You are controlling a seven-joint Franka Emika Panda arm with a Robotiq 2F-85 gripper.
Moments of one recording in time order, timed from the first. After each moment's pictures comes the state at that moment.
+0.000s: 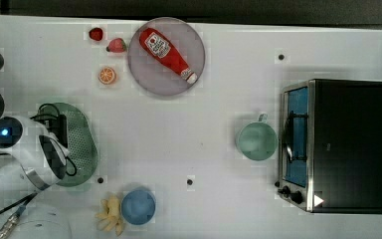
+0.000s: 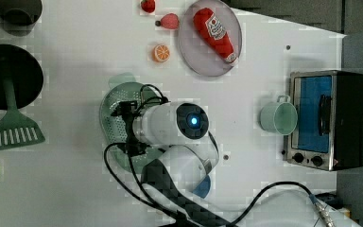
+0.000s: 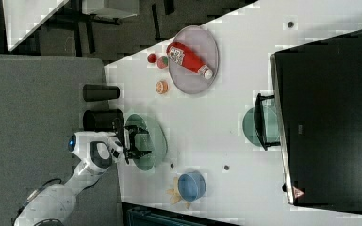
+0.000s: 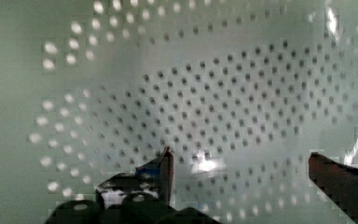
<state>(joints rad) 0.67 0.68 0.06 -1.89 0.16 0.96 1.22</state>
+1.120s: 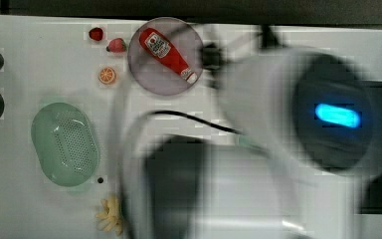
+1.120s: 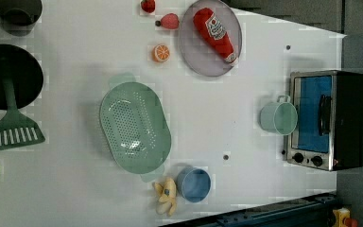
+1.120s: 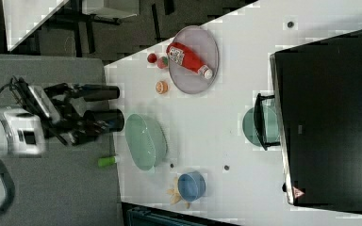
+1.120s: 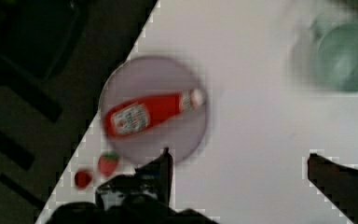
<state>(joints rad) 0.60 -0.16 -0.69 -1.82 -0.01 0.31 0.17</state>
